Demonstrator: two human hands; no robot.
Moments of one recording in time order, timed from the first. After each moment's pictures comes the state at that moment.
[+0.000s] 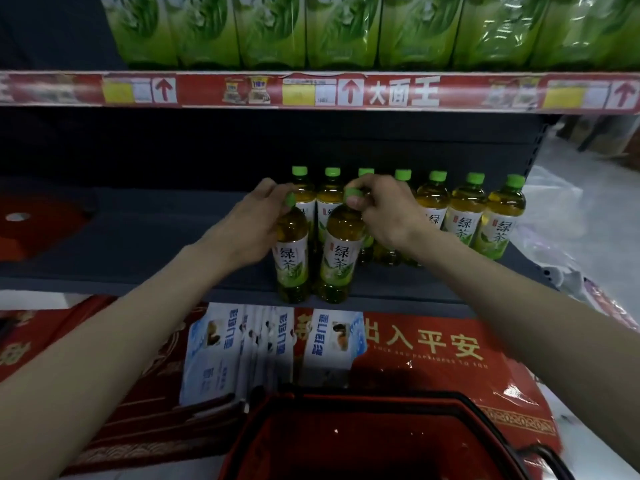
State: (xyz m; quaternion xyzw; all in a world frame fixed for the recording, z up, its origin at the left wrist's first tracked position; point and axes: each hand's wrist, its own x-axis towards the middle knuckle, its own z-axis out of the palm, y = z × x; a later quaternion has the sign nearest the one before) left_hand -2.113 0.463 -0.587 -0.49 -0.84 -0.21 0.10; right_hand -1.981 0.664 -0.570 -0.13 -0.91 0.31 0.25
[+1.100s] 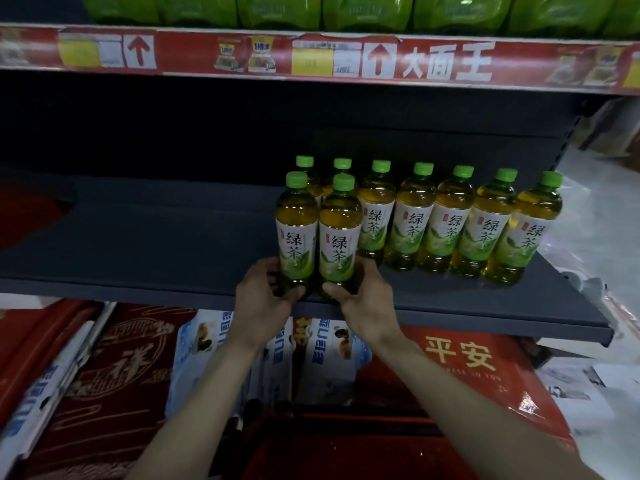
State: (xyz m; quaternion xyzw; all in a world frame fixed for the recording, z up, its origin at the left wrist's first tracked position) left_hand -2.119 0.484 -0.748 -0.24 -0.80 -0.55 0.01; right_hand -2.014 0.641 -0.732 -0.23 -0.81 0.47 0.25
